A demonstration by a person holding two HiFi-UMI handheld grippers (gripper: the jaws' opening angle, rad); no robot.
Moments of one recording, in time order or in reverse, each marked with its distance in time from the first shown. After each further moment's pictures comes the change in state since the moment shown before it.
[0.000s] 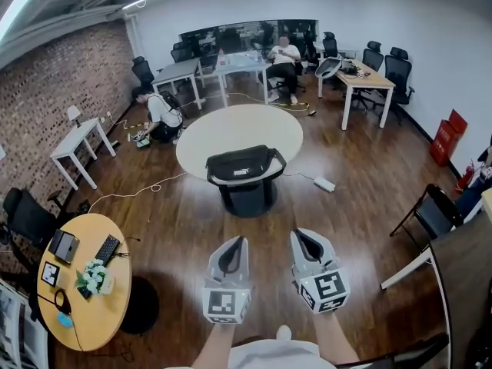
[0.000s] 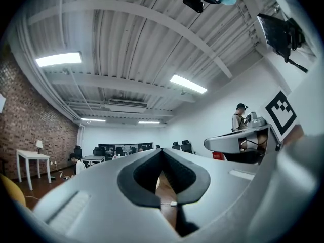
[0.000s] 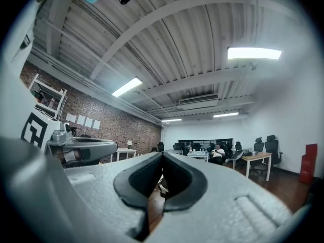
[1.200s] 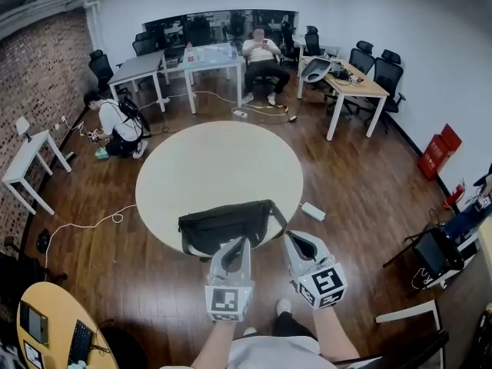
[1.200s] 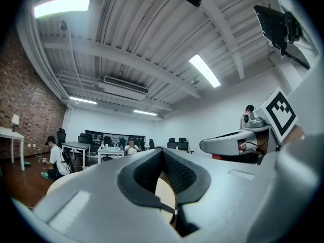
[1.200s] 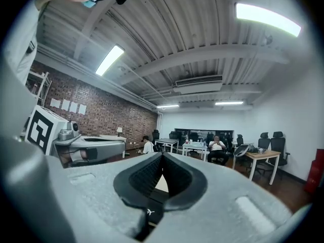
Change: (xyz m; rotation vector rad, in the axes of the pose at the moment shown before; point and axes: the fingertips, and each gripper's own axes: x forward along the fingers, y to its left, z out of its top) left arm 0.440 0.226 -0.137 -0.098 0.050 -0.110; right arm 0.448 -0.203 -0.089 -0.031 0.139 -0.014
